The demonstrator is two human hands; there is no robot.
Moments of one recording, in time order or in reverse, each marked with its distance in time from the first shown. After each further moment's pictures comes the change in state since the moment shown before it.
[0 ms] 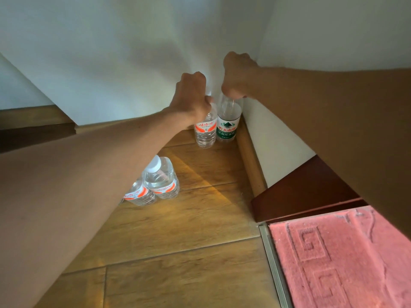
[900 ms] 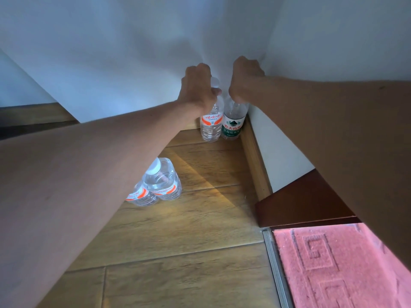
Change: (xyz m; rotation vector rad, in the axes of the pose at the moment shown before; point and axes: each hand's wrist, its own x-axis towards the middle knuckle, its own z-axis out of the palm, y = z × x) left_hand 0.020 0.002 0.012 -0.160 0.035 -0.123; right_hand 0.025 0.010 0.027 0.118 0.085 0.109
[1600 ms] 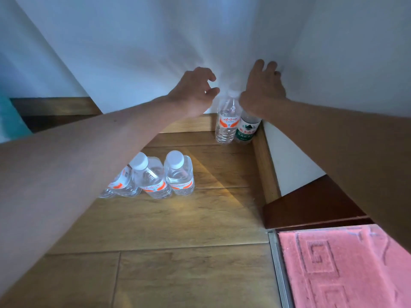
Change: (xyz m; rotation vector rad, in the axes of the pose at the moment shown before) left_hand -0.027 -0.027 -0.072 -0.046 -0.156 0.091; right_hand -0.021 -0.016 0.003 -0.056 0.127 -0.043
